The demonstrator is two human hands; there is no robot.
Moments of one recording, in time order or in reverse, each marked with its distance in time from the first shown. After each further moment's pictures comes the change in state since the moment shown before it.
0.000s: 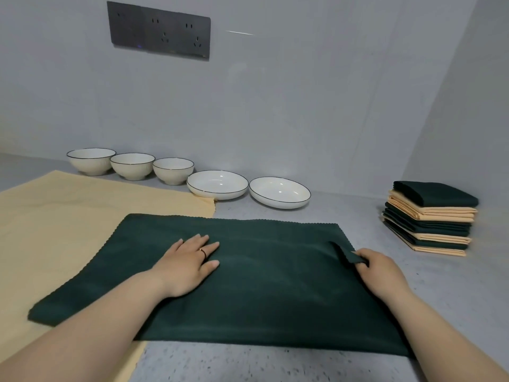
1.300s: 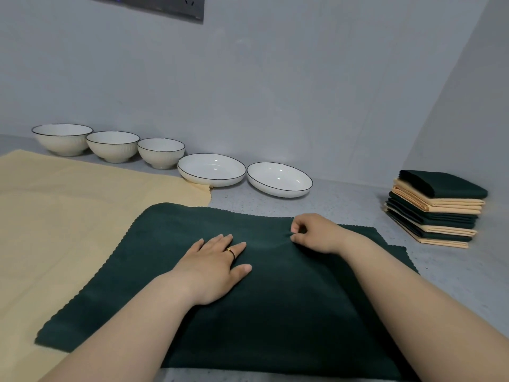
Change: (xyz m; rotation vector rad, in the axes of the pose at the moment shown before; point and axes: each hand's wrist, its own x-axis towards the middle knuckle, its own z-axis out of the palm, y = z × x) left_hand 0.008 0.031 0.000 -0.020 -0.129 0.089; right_hand 0.044 -0.101 0.032 -0.206 -0.398 -0.318
